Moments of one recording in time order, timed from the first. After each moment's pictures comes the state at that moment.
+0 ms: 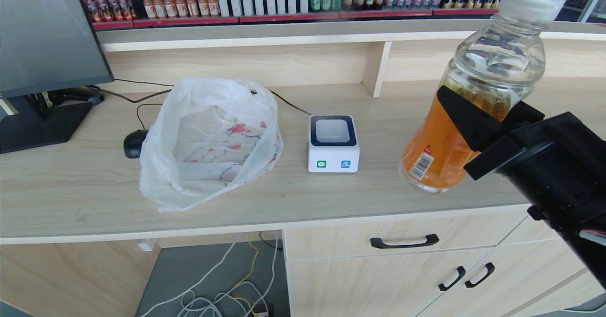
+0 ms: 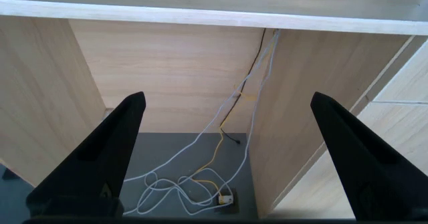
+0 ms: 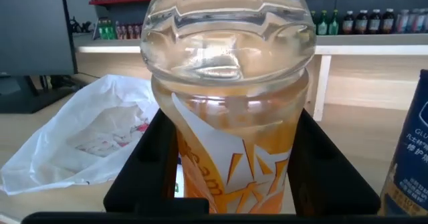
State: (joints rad) left arm 0.00 0.00 0.00 0.00 0.00 0.00; right arm 0.69 1.46 -0.48 -1.48 -0.24 -0.15
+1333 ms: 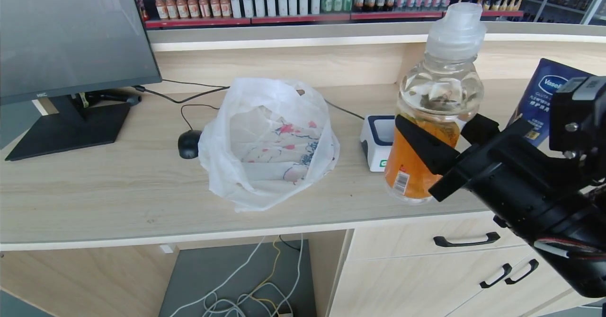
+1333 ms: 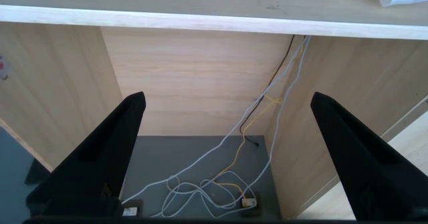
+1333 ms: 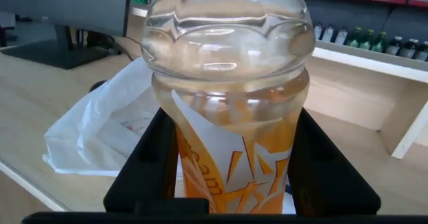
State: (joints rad) left arm 0.00 0.00 0.00 0.00 0.00 0.00; right arm 0.69 1.54 -0.49 -1.47 -0.08 -0.31
